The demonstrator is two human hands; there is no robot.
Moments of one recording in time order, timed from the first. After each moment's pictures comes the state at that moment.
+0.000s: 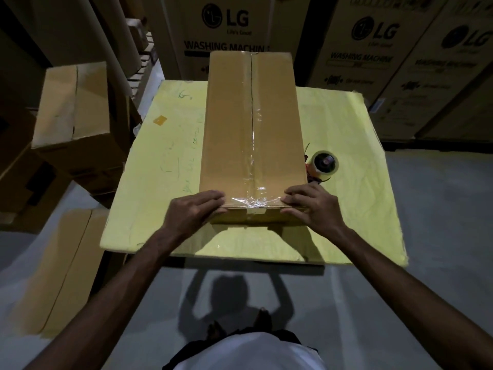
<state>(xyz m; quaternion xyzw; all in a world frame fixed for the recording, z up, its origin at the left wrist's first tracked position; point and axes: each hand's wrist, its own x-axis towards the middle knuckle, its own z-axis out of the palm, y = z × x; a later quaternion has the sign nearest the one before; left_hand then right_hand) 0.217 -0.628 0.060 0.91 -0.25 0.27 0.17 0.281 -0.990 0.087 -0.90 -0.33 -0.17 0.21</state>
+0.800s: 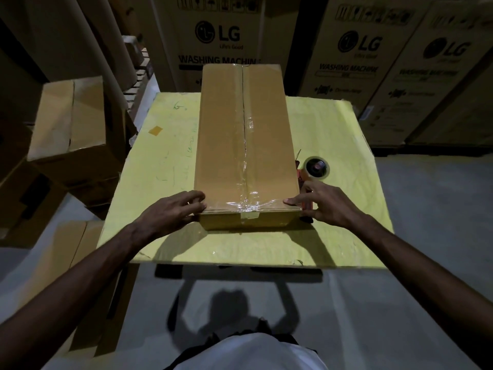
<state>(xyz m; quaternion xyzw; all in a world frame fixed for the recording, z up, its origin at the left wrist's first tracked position) 0.234 -0.581 0.081 0.91 -0.38 0.15 0.07 0.306 -1.027 0.127 -0.93 -0.36 0.04 0.08</state>
